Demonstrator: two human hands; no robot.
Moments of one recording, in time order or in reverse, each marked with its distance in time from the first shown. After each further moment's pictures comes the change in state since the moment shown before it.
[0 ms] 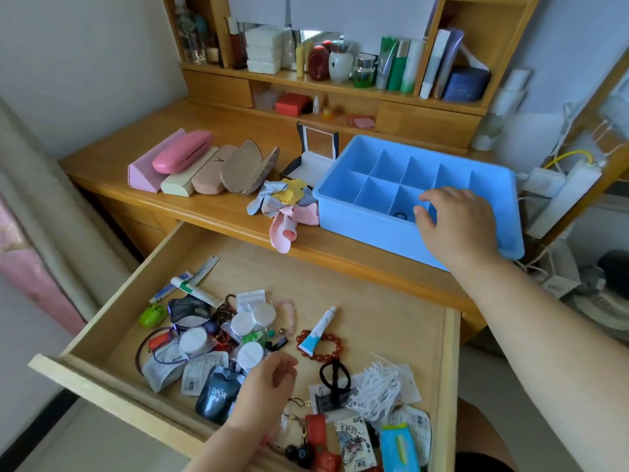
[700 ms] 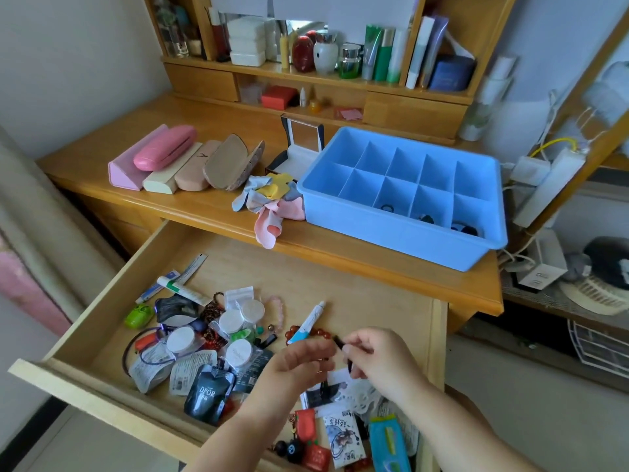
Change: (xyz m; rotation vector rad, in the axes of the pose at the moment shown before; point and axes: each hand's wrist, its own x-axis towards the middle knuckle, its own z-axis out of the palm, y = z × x) left_hand -0.012 0.040 0.023 -0.521 -0.324 -0.022; right_hand -0.164 -0.060 0.032 0.829 -0.772 0.431
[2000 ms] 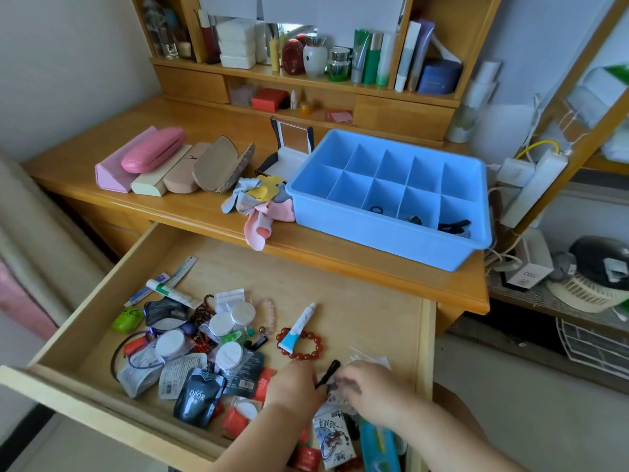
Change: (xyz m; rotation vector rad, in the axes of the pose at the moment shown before) left_hand 0.041 -0.033 0.026 1.239 0.122 -0.144; right_hand 0.006 0.051 0.011 -0.551 -0.238 -0.083
